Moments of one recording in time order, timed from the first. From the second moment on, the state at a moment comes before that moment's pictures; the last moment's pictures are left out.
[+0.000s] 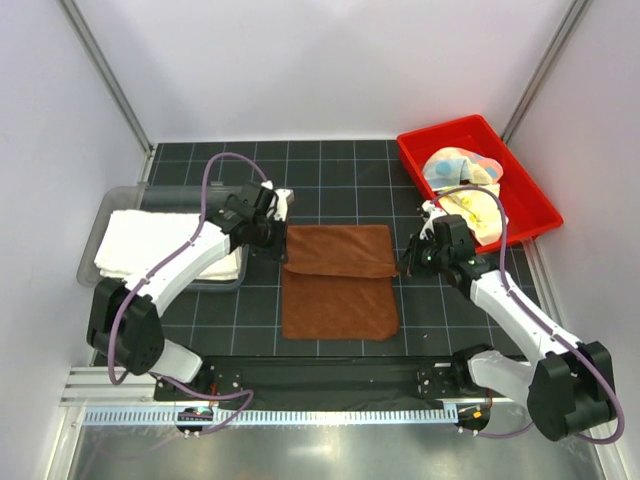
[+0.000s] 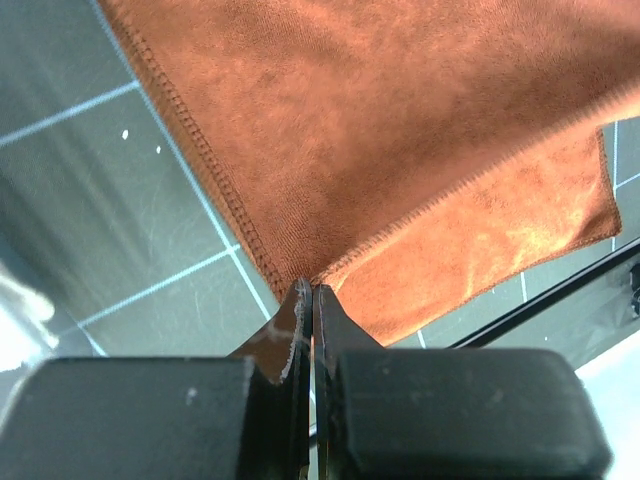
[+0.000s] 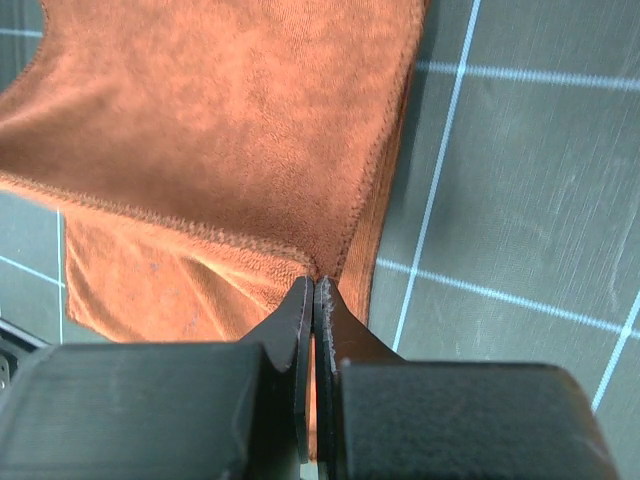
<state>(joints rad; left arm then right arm) -0.51 1.48 1.16 -0.71 0.22 -0.26 0.28 1.09 0.67 -0.37 -0.23 0.37</state>
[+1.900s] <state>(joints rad) -0.72 1.19 0.78 -0.68 0.04 -0.54 0.43 0.66 0.39 -0.51 -0.15 0.74</state>
